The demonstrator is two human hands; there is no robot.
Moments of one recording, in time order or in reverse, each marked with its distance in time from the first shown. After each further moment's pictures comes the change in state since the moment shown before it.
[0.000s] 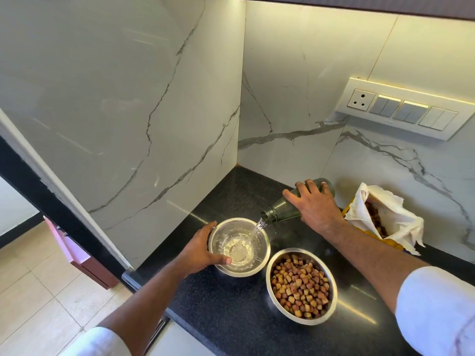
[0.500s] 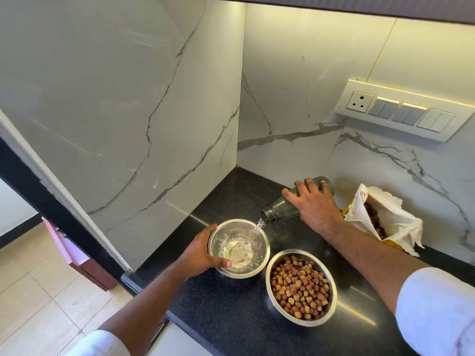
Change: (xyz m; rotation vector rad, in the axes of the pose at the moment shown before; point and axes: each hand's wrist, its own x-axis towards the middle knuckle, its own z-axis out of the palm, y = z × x) left_hand 0.002 -0.005 0.003 0.029 -0.001 0.008; right_hand 0.002 0.002 -0.005 -0.041 0.021 0.002
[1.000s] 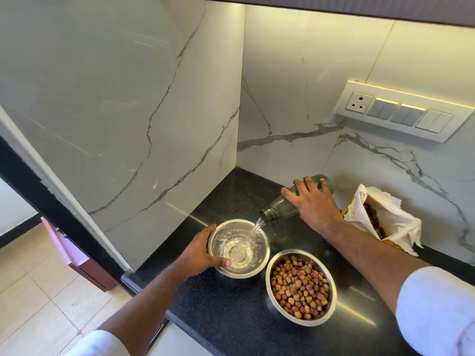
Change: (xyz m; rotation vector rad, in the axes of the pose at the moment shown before) left_hand 0.000 -0.001 -0.001 -0.027 0.004 0.015; right_hand -0.001 -0.001 -0.005 -0.011 0.014 0.009
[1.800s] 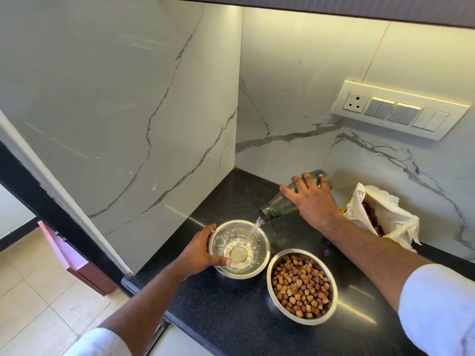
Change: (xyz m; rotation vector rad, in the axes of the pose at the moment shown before) left_hand 0.005 0.001 -0.005 0.007 -0.015 -0.009; right_hand 0.000 0.000 -0.009 -0.029 0.012 0.006
